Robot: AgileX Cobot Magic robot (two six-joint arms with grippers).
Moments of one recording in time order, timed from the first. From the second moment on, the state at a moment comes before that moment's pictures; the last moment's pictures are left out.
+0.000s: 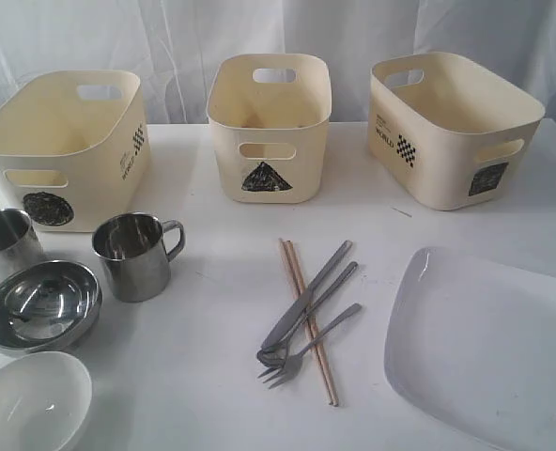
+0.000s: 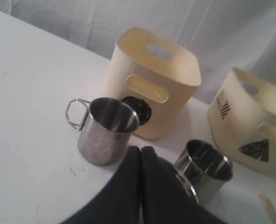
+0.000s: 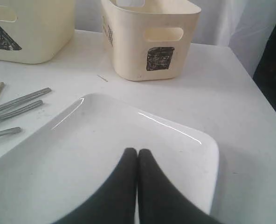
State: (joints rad) left arm -0.01 0.01 -0.01 -0.04 0.18 -0.42; right arm -0.10 0.01 0.00 0.04 0.35 -0.10
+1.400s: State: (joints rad) left arm -0.01 1.33 -0.57 -0.36 0.37 0.10; right arm -0.10 0.01 0.00 0.04 0.35 -0.10
